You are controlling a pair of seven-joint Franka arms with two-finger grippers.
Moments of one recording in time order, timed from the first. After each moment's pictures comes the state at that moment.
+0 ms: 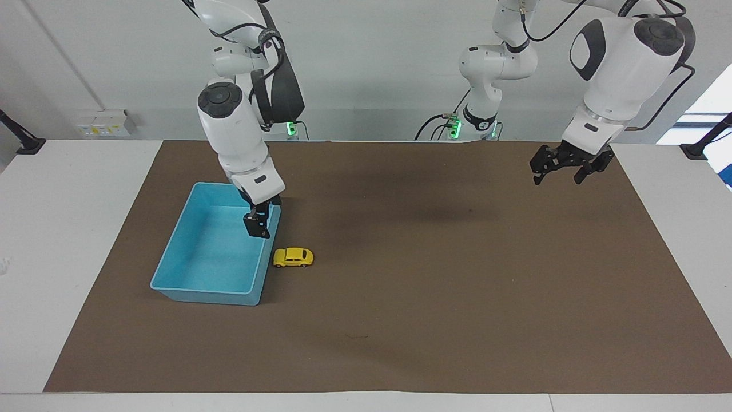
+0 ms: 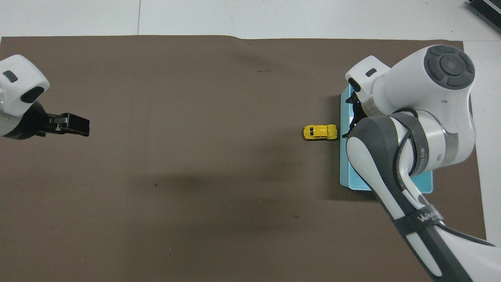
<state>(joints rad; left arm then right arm) -0.06 -0.02 -0.05 -1.69 0.01 1.66 -0.05 0.26 0.22 -0.05 -1.71 0.04 1.97 -1.22</state>
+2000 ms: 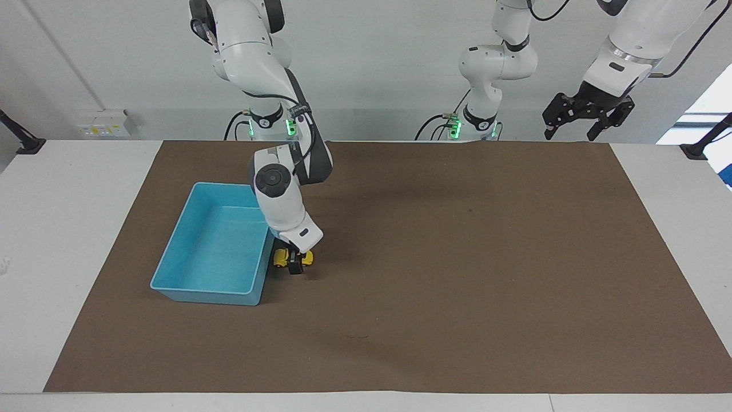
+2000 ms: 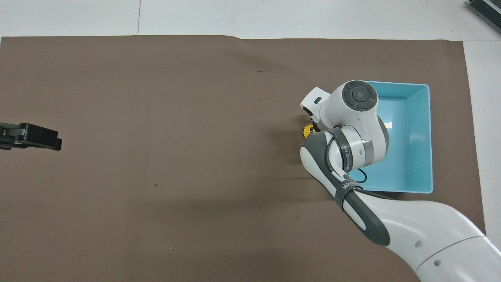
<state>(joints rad) -0.06 -0.06 -0.03 -1.55 -0.03 1.45 -0.02 0.31 0.44 -0.03 -1.82 0.04 2.23 -1.34</state>
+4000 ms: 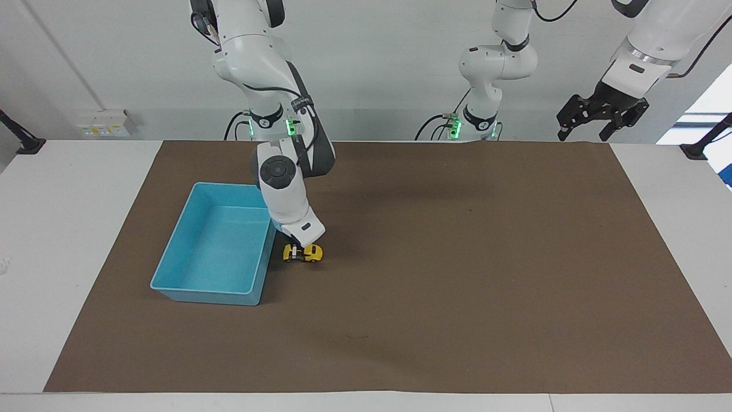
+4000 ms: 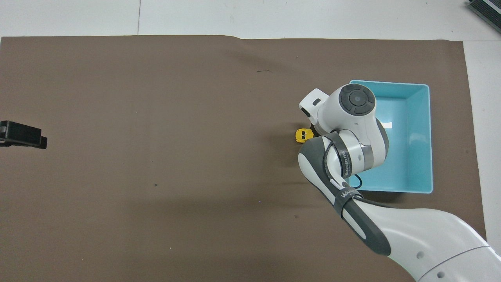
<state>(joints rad) -0.03 -0.06 -0.01 -1.55 -0.04 1.45 -0.01 0.34 0.41 -0.04 -1.84 0.01 2.23 -1.23</state>
